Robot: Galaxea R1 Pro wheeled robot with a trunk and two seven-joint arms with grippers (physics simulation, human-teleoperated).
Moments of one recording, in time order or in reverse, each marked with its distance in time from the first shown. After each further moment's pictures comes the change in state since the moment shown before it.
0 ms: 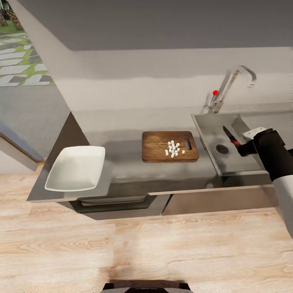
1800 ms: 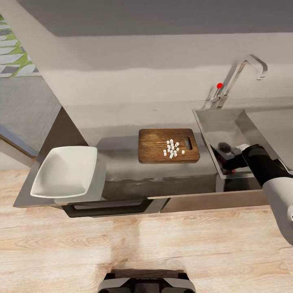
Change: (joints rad) left arm 0.000 0.000 0.000 -0.002 0.000 0.000 -0.001; right arm -0.001 0.050 -0.002 0.282 -0.083 -0.177 -0.011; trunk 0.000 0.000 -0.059
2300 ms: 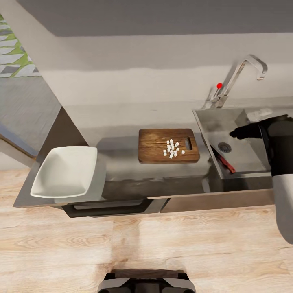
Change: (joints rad) left arm -0.003 0.000 0.000 -0.001 0.000 0.000 0.000; right arm 0.000 0.002 -0.104 -0.533 -0.002 0.191 0.002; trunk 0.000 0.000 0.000
